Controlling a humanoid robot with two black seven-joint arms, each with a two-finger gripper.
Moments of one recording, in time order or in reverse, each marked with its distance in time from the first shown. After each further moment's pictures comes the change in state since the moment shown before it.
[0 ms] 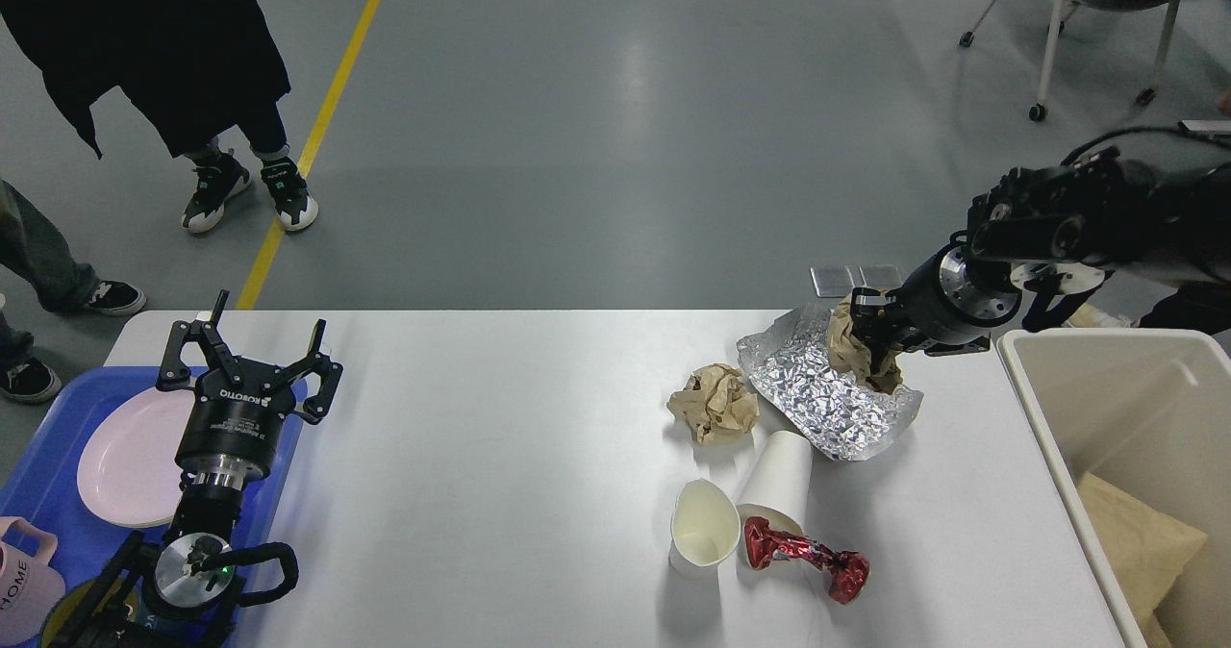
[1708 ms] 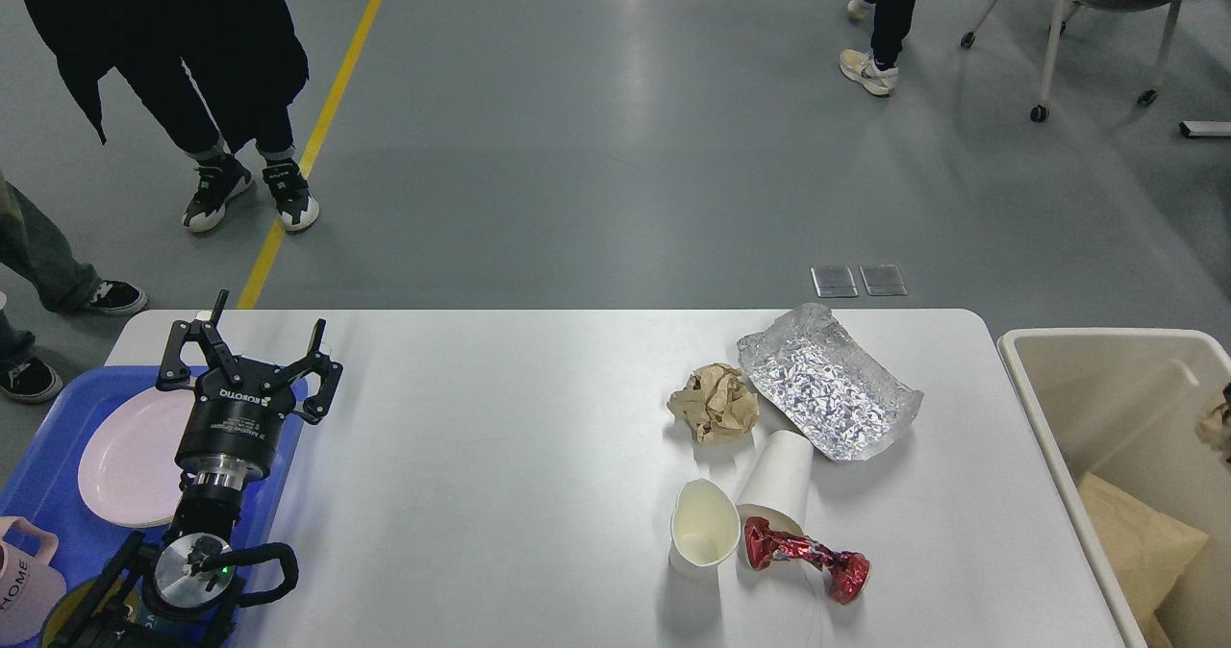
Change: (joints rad) left arm 0.000 0.000 0.000 0.000 0.000 0.000 0.000; right arm -0.662 -0.490 0.196 -0.557 -0.083 -0.127 -0.024
